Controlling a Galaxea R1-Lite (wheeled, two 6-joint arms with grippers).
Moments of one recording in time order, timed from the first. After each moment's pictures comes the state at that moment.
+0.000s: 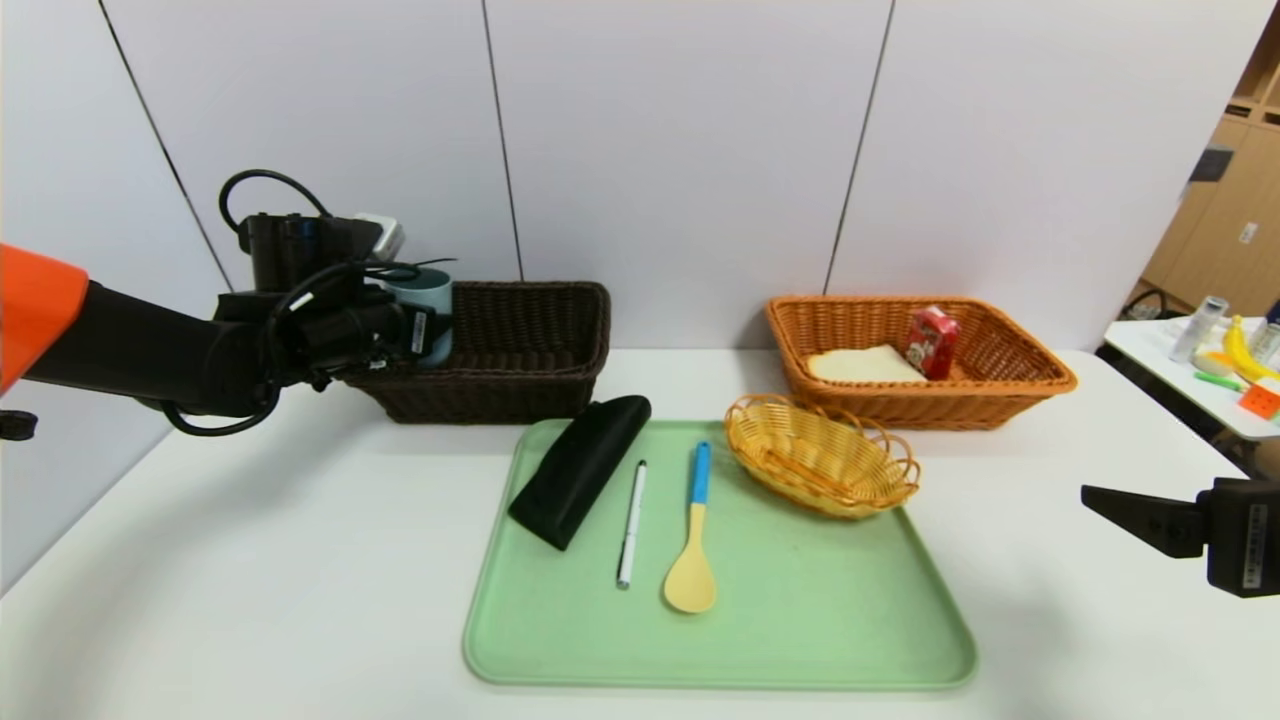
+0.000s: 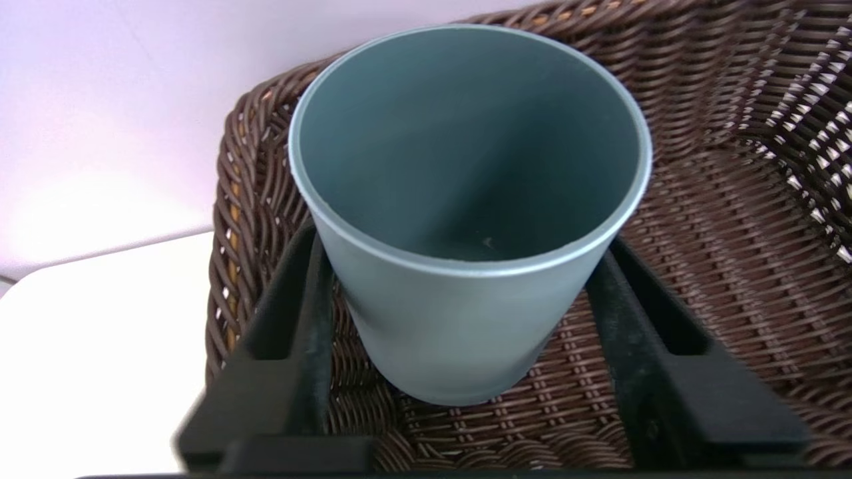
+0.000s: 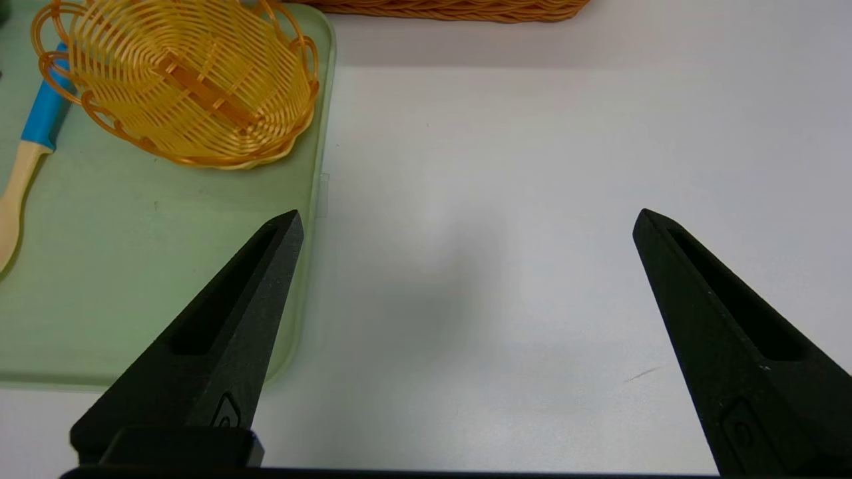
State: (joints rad) left arm -0.11 1.99 -1.23 -0.49 -0.01 0.14; right arm 0.16 1.08 -0.64 0.07 -0.12 0.06
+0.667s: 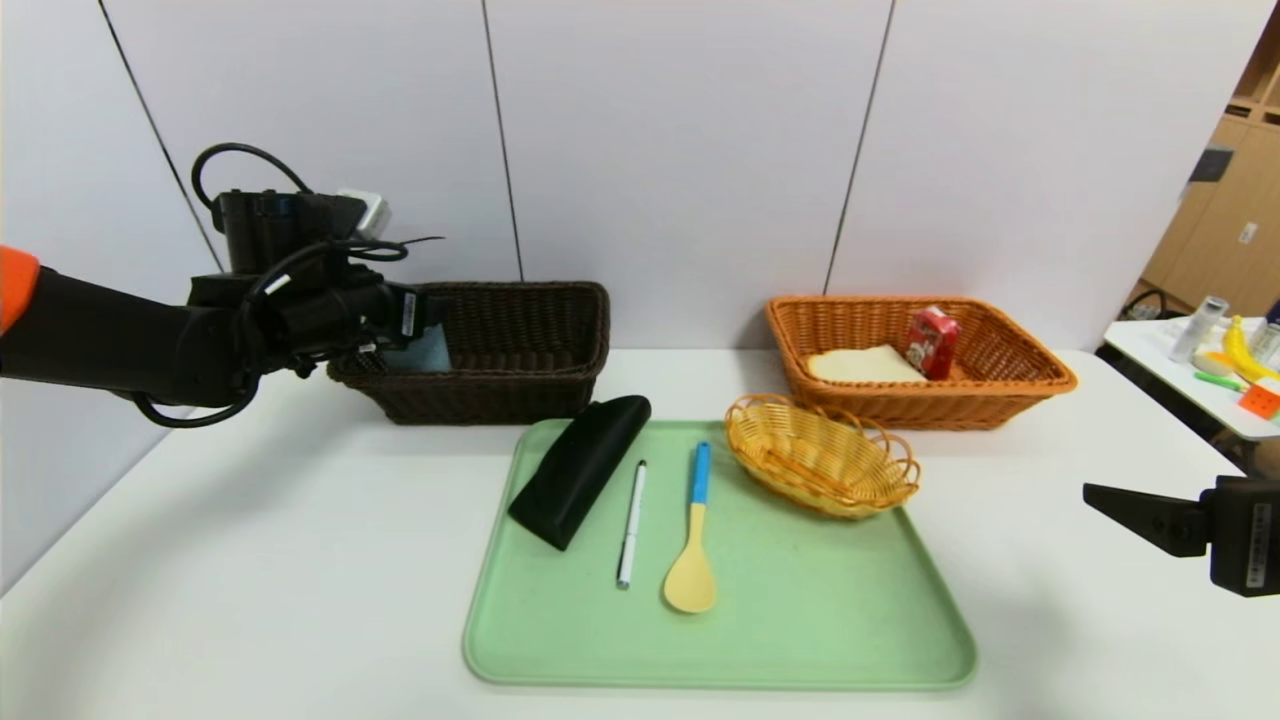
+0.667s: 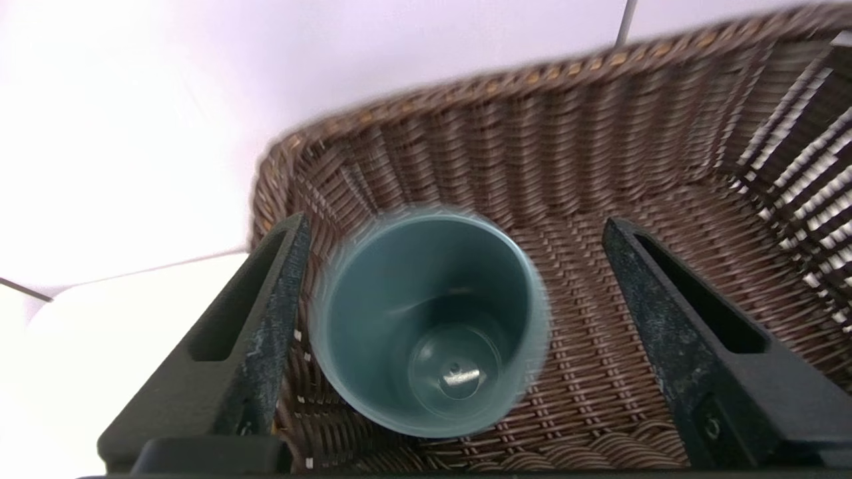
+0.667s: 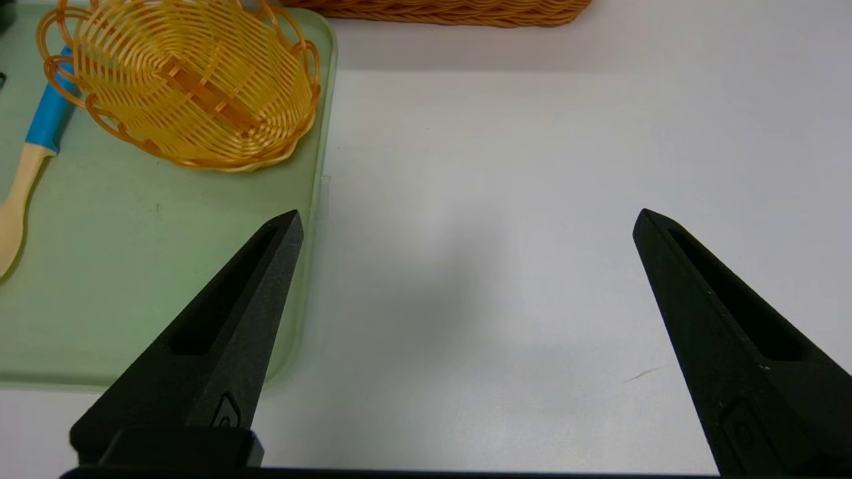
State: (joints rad) left arm -0.11 1.93 -1.24 -0.48 -0.02 0.14; right arm 0.16 1.08 -0.64 0.07 -0.12 0.06
